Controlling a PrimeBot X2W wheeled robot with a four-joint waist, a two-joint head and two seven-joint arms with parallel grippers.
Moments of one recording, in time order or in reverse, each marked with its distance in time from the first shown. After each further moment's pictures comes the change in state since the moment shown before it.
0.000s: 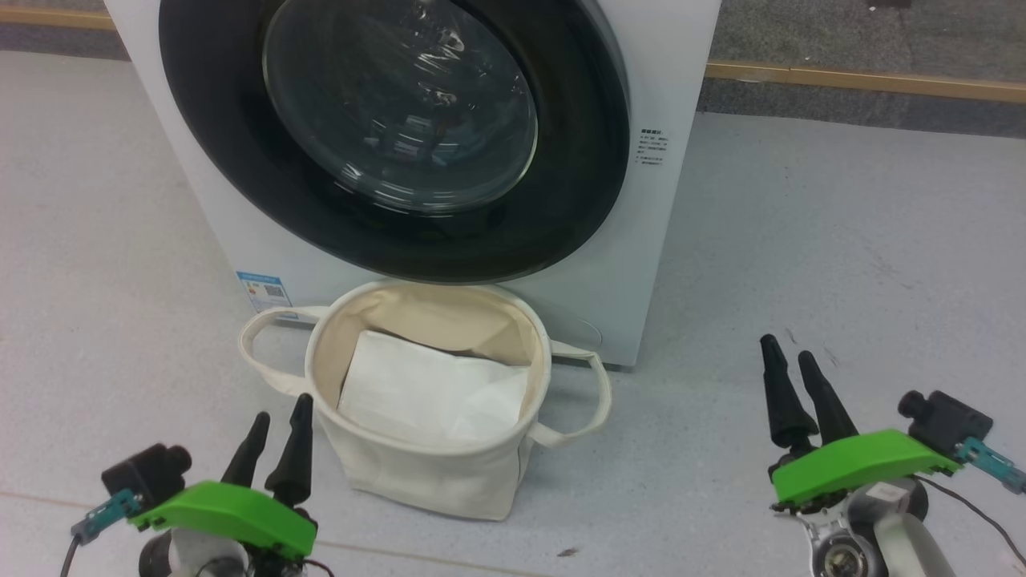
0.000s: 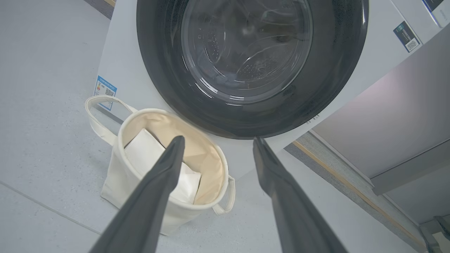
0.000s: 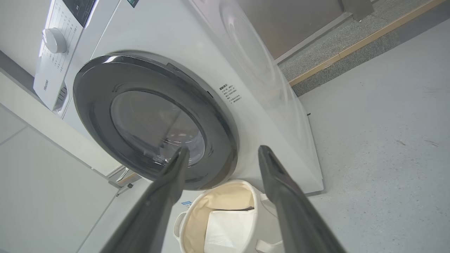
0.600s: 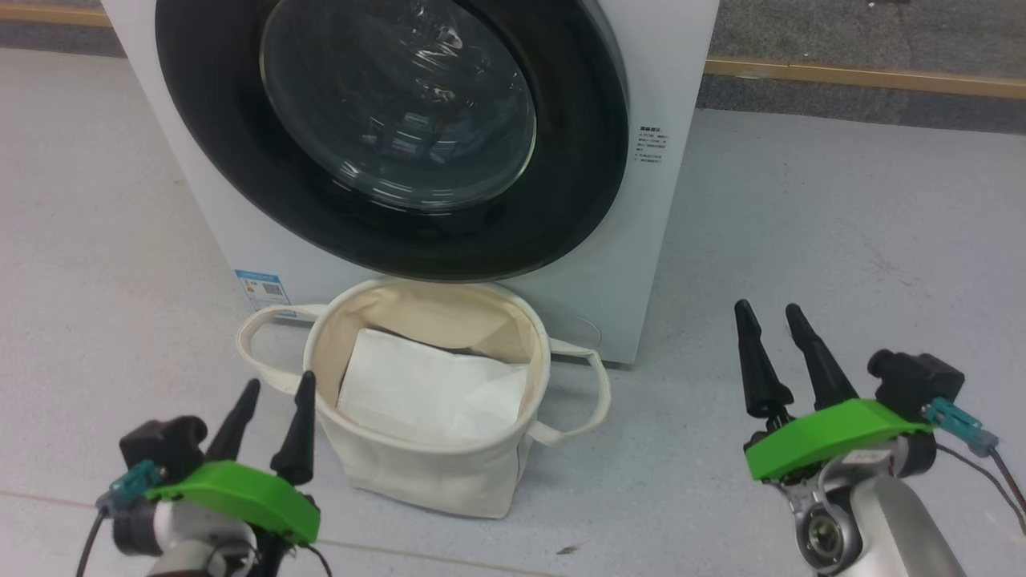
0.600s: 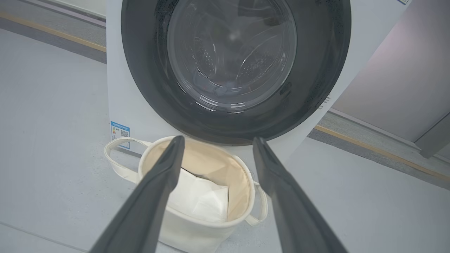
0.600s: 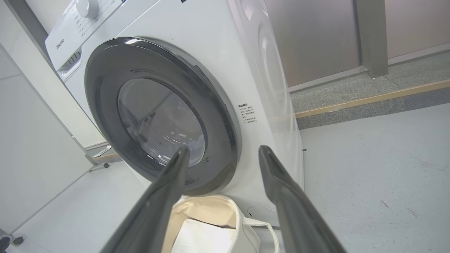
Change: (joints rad) left arm -0.062 0.056 -0.086 0.004 0.210 0.055 -0.054; right arm -0.063 -0.002 0.037 -0.004 -0.276 0.000 -0.052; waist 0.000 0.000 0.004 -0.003
